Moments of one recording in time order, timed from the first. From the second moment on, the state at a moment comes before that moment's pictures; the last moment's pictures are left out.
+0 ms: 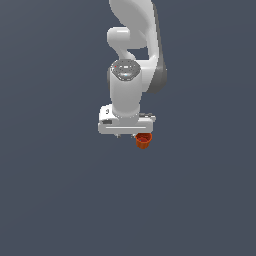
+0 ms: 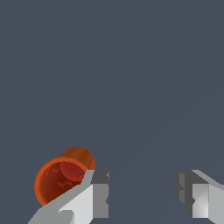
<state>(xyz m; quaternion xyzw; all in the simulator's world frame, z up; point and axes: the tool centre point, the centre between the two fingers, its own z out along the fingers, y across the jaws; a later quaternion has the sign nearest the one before) -0.004 -0.009 0.169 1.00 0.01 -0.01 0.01</state>
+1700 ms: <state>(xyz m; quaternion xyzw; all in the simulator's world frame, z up) -0.046 0.113 0.098 0.98 -0.14 -0.13 0.01</state>
